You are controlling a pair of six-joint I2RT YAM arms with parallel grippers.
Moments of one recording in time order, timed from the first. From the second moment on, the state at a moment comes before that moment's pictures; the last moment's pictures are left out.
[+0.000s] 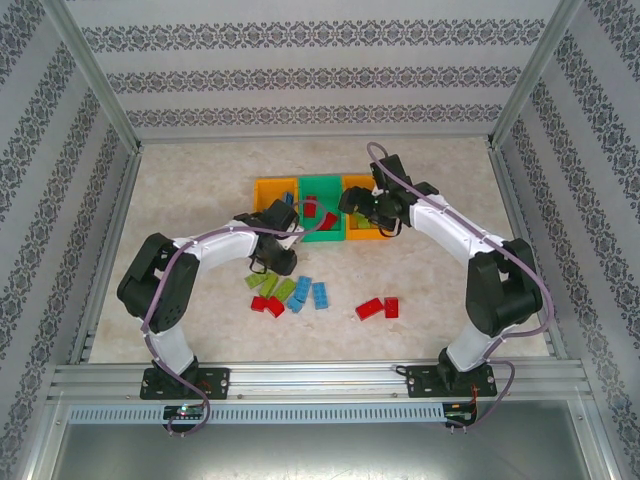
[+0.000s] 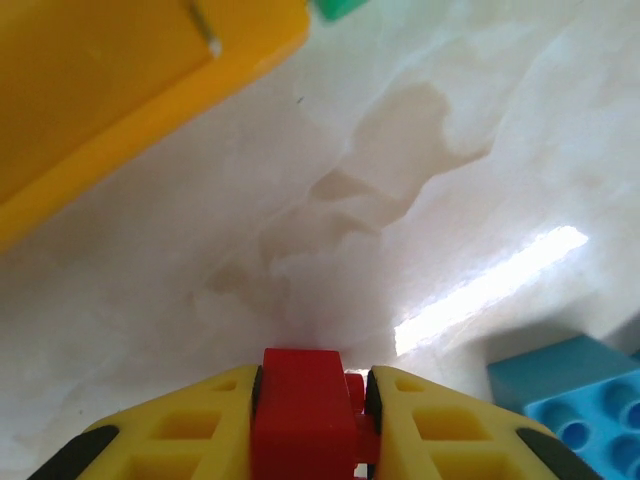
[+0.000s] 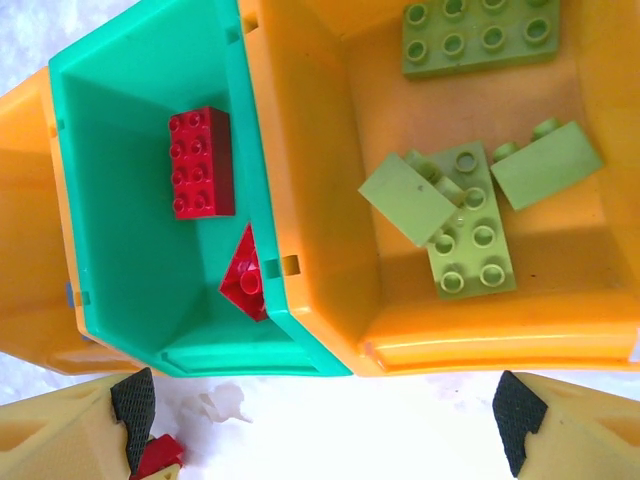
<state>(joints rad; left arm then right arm) -0.55 1.78 1.12 -0.62 0.08 -0.06 0.38 1.67 1.25 -0.55 -0.18 0.71</state>
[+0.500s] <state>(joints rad) -0.57 1.81 1.36 -0.65 0.13 -0.12 0.34 1.55 1.11 -0.55 -0.16 0.70</state>
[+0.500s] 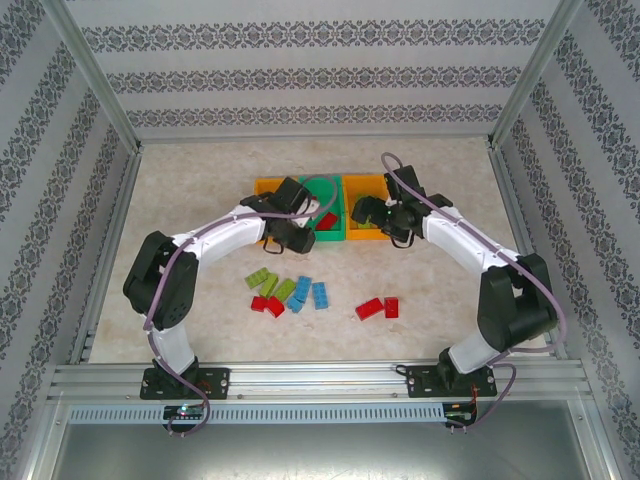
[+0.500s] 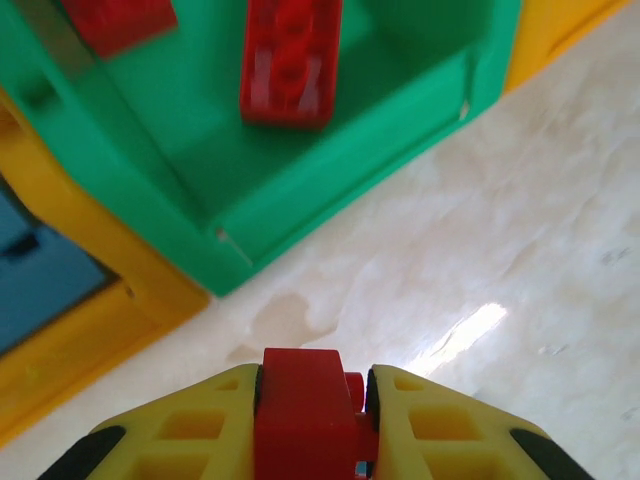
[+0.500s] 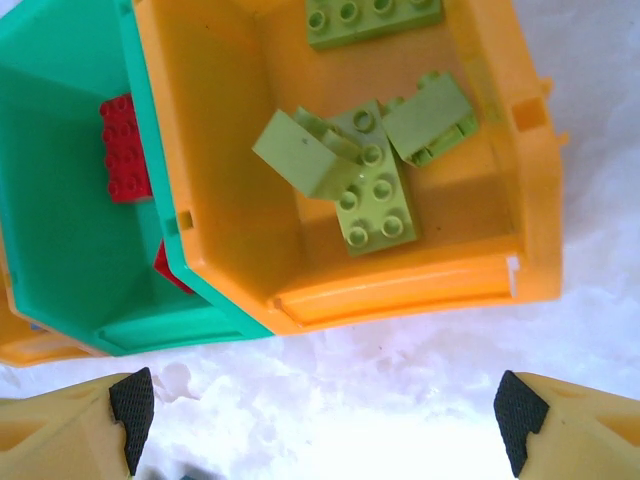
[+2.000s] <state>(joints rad) -0.55 2.08 1.82 -0.82 0.08 -0.32 0.59 1.17 0.63 -0.84 0.02 0.74</state>
